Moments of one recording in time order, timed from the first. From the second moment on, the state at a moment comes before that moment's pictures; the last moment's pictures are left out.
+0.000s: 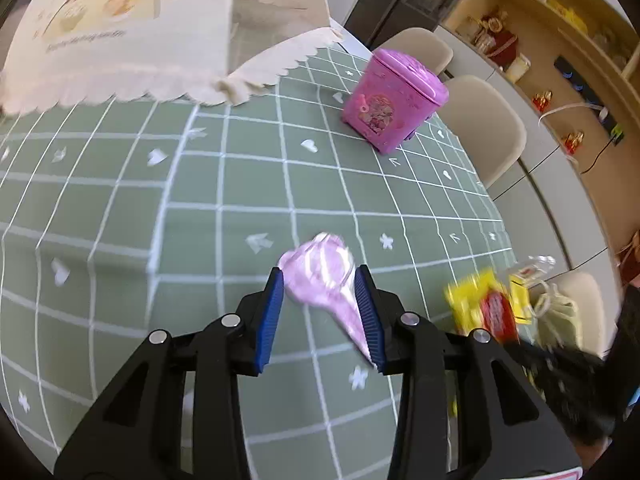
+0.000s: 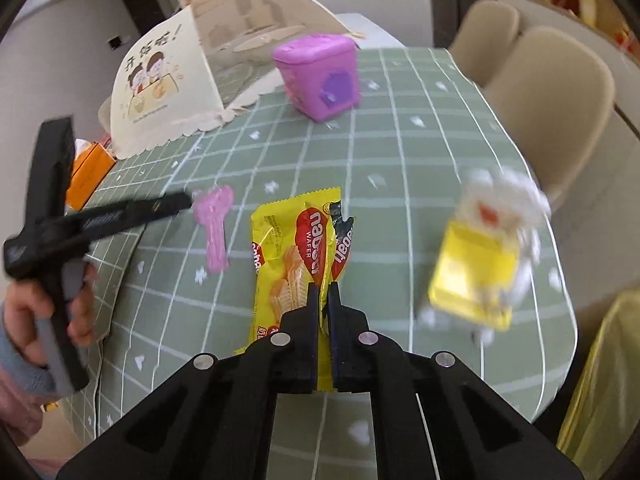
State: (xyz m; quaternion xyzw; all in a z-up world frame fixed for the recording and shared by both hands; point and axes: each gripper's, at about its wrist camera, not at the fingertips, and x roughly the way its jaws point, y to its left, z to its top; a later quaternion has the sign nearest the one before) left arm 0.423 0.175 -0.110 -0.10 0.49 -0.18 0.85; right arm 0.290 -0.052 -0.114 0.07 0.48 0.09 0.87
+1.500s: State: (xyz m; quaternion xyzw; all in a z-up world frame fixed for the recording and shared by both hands) left arm 0.292 0.074 0.046 -0.05 0.37 -0.20 0.90; right arm 0.171 -0.154 0.011 0.04 0.34 0.12 0.93
